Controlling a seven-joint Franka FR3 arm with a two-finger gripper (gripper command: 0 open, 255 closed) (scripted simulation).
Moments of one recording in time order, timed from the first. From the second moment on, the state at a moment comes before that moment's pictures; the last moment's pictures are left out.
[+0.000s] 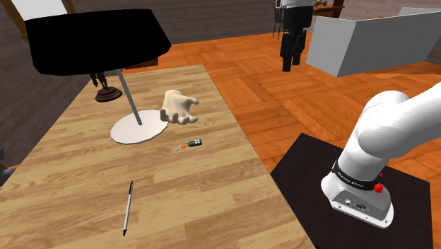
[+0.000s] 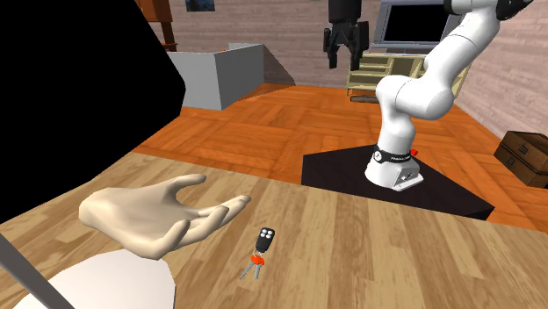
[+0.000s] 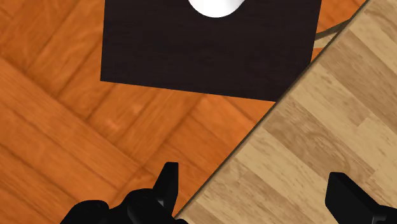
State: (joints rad) arm 0.01 -0.78 -0.02 -2.34 0.07 1.45 -0.08
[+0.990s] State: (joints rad) arm 0.11 -0.40 0.06 -2.32 0.08 1.84 -0.19
